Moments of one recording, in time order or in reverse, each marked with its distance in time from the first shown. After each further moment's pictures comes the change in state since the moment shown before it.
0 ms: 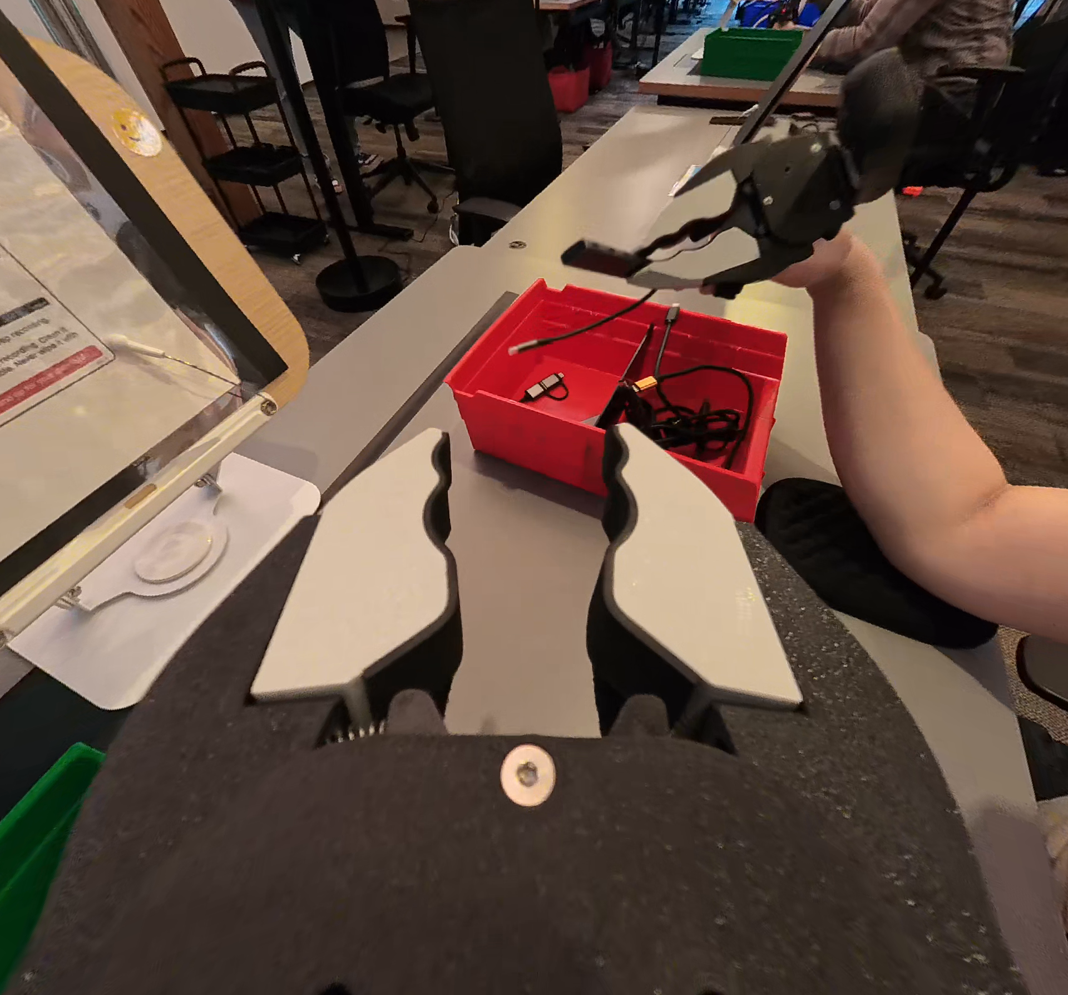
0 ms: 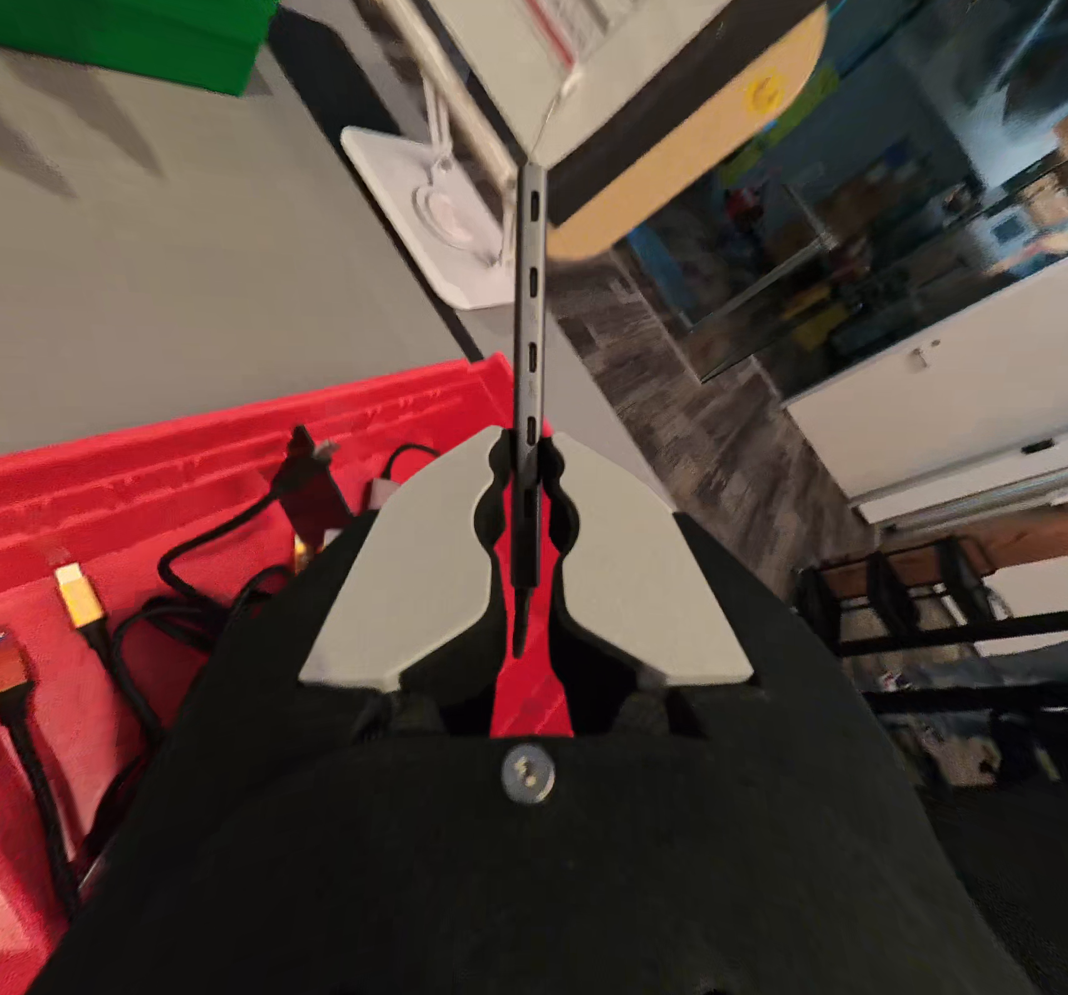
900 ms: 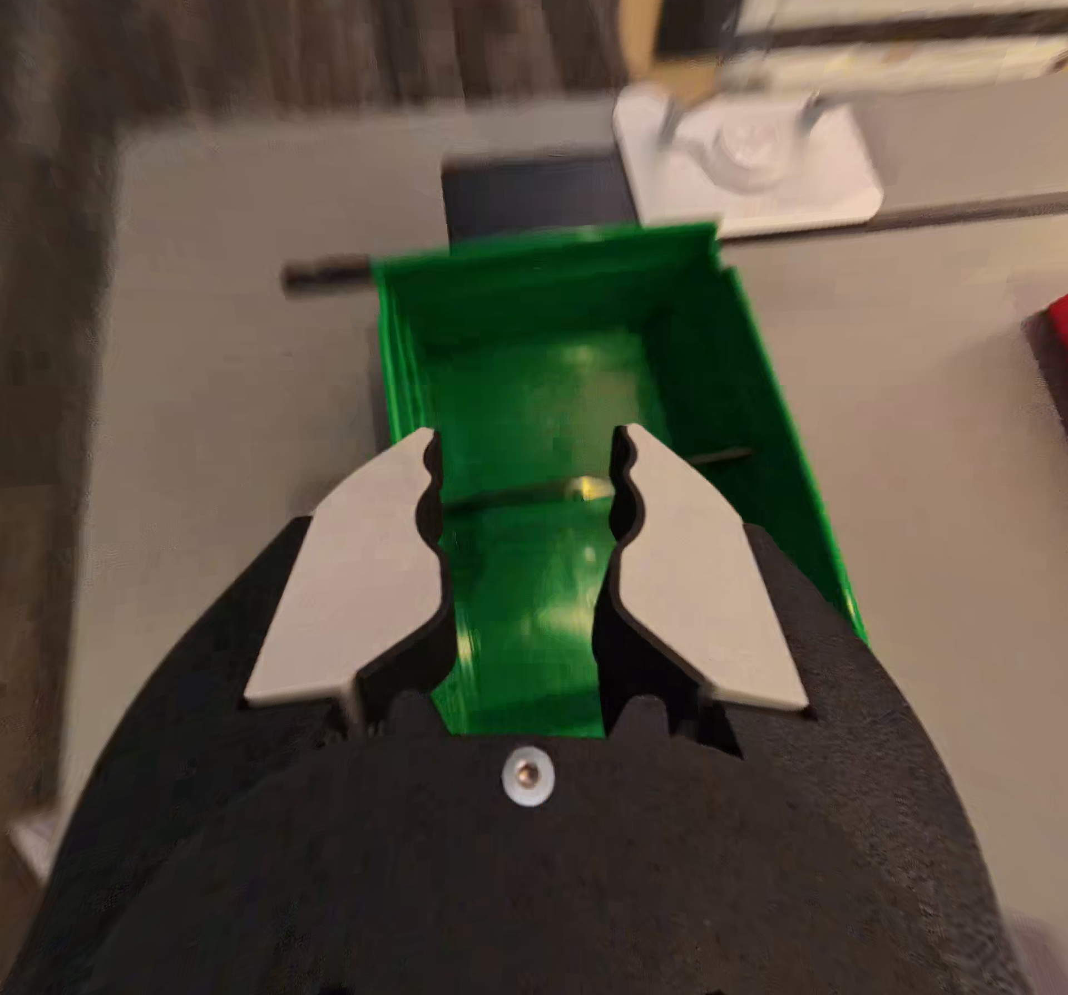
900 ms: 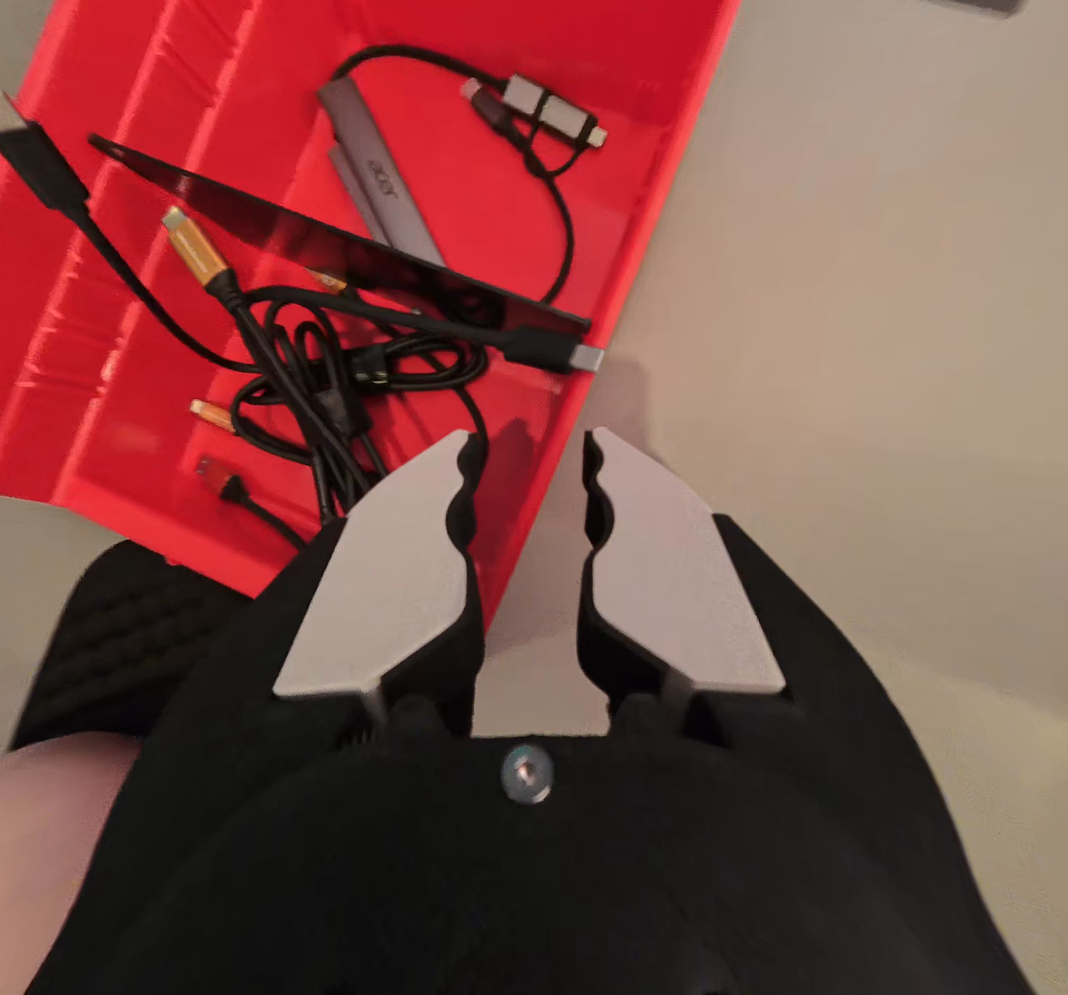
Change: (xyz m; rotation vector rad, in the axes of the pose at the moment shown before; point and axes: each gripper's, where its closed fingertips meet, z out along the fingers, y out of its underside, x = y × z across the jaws) left arm -0.165 0.148 -0.219 -0.402 -0.857 -0.543; right arm -0.040 0.163 -0.064 -0.601 -0.143 0.893
